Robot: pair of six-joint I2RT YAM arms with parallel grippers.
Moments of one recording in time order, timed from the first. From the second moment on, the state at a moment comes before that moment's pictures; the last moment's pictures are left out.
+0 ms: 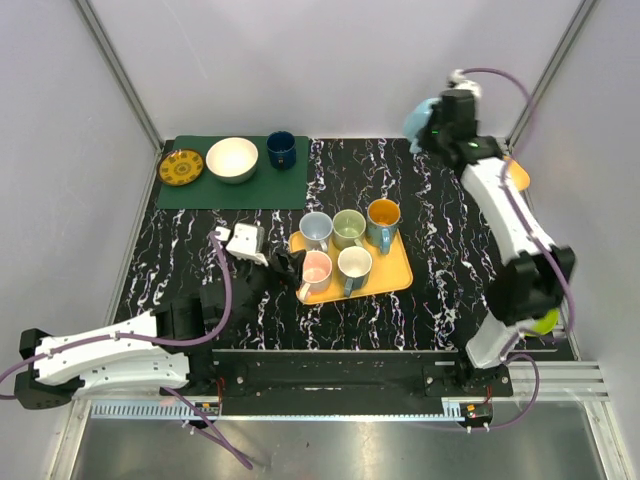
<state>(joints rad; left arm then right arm) -1.30 0.74 0.77 -0.21 -0.90 -0.37 0.26 1.81 1.81 -0.52 0.22 0.37</state>
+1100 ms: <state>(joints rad) -0.82 1.41 0.72 1.17 0.38 -1.24 0.13 0.64 0.82 0.05 -0.61 1.18</state>
